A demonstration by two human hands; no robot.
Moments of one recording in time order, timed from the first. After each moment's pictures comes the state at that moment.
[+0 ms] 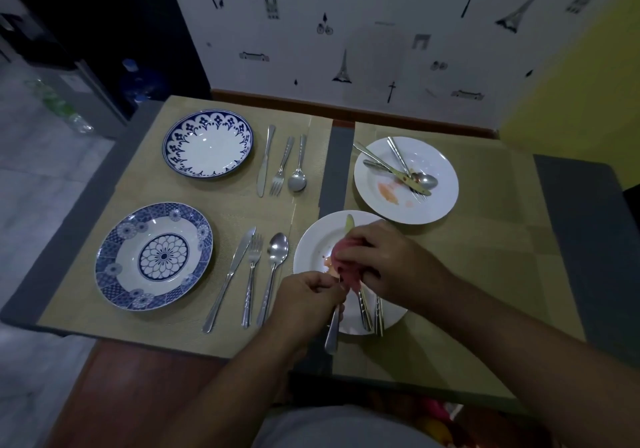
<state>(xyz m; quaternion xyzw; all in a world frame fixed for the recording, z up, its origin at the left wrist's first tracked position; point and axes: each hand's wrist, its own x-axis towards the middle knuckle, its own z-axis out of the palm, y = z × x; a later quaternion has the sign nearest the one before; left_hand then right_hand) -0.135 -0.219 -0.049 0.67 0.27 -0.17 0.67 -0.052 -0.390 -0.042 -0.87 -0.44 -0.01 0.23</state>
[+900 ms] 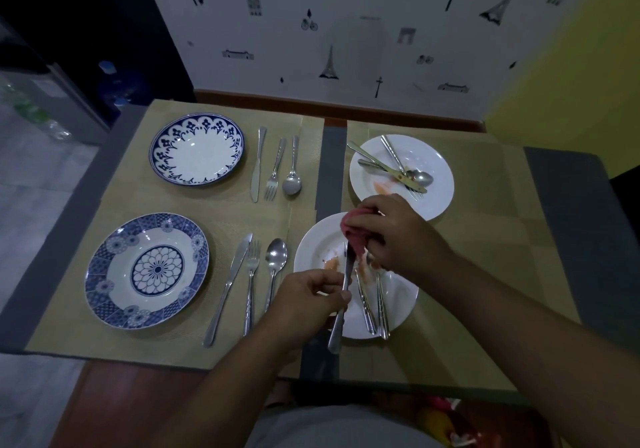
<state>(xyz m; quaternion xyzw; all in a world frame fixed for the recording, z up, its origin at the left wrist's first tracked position) -0.122 -0.198 -0.049 0.66 0.20 -0.25 0.68 -0.019 -0.388 -0.044 -0.91 -0.33 -0.04 0.24</state>
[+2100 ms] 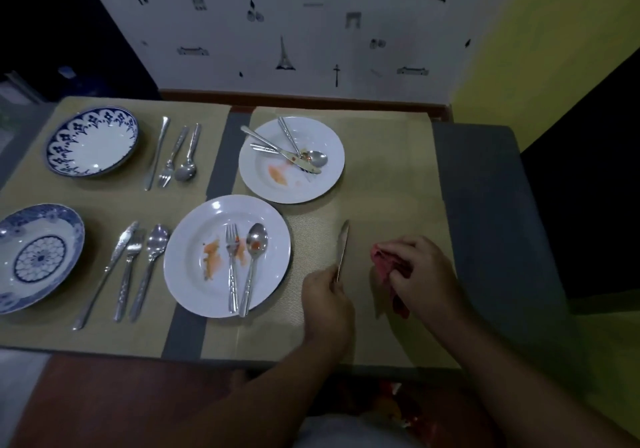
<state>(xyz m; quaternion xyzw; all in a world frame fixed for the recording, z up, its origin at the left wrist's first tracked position) -0.136 -0.486 -0.134 0.87 0.17 -0.01 0.47 -0.100 -0.645 -0.086 -0.93 -0.03 0.03 0.36</state>
